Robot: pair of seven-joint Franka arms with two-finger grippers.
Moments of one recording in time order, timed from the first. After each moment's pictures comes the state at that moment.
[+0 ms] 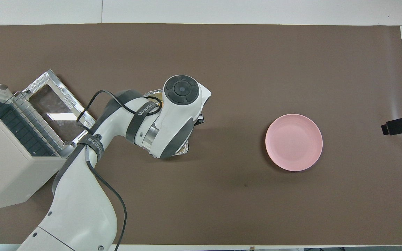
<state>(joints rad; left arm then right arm) -0.71 0.46 0.07 -1.61 -0.03 1.96 -0.70 -0.09 -0.12 0.02 -1.68 0.01 1.50 -0.22</state>
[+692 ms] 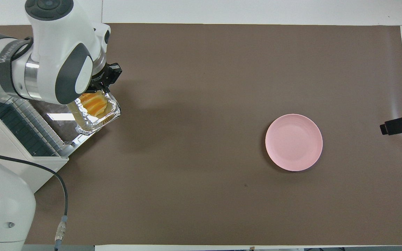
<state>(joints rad) -0.54 0.44 0.32 -1.40 -0.03 1.67 -0.77 -0.09 -0.12 0.03 -1.67 0.01 1.50 -0.22</state>
